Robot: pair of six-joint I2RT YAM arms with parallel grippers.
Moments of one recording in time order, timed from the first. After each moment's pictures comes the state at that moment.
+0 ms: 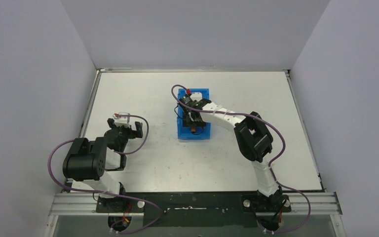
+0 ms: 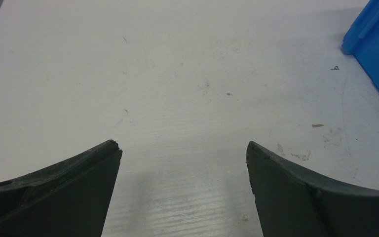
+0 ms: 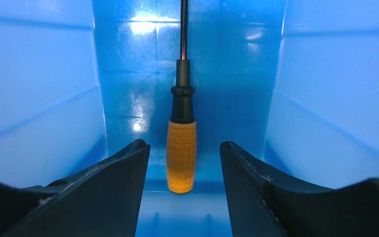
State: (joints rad) left arm 0.03 1.61 0.20 1.28 0.16 0.01; right arm 0.76 2.11 1.64 -0.68 0.32 0.66
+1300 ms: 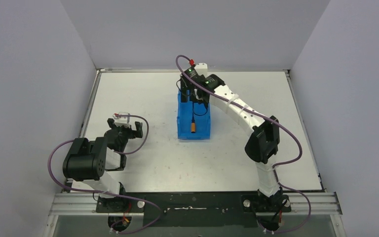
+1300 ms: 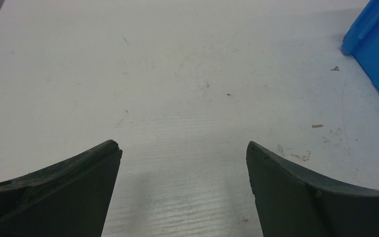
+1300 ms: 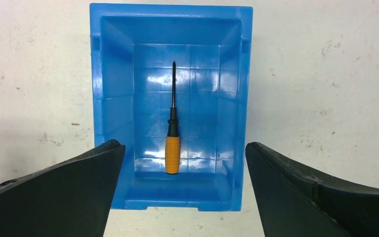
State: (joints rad) left arm 0.03 1.61 0.20 1.28 0.16 0.01; right arm 0.73 2.04 2.06 -0.98 0.43 0.55
